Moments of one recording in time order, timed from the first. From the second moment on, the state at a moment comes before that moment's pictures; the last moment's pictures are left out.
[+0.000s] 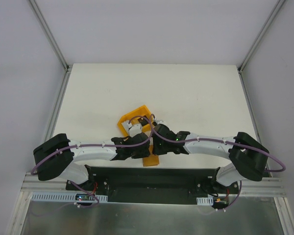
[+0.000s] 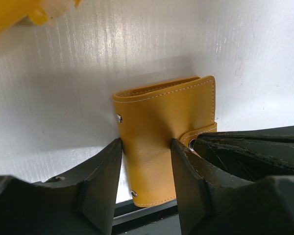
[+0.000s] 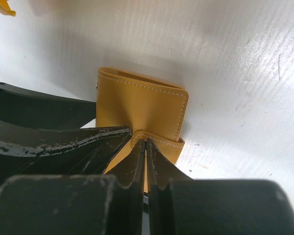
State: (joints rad) left arm -1.10 1.39 0.62 -0.23 -0.24 -1.13; right arm 1.08 1.50 0.80 -0.31 0.08 0.81
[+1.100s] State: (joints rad) left arm -1.11 1.33 0.59 -0.24 -0.26 -1.14; right arm 1.12 1.51 0.84 -0.38 0.14 0.81
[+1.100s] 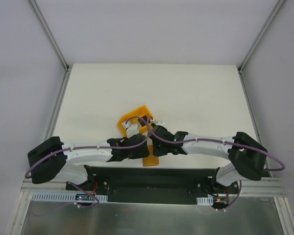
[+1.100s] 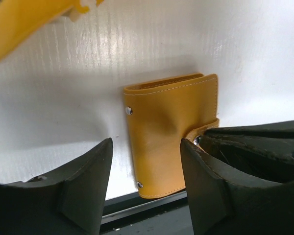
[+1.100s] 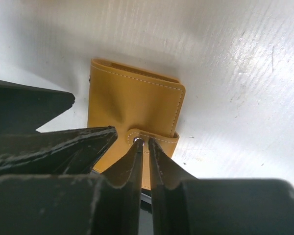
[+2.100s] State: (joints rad) left arm -0.84 0.85 0.51 -0.49 -0.38 -0.98; right arm 0.72 1.10 0.66 -0.37 0.05 0.63
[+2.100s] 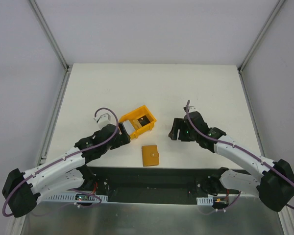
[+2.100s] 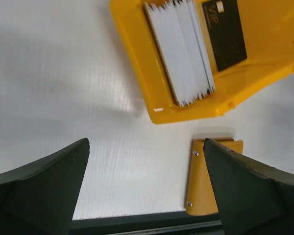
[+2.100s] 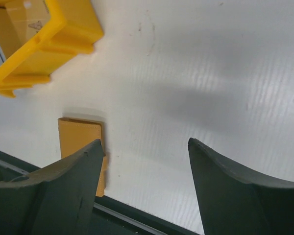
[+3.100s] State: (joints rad) left arm -0.23 1.03 0.78 -0.57 -0.26 -0.71; right arm 0.15 0.96 0.52 -0.27 0.38 0.22
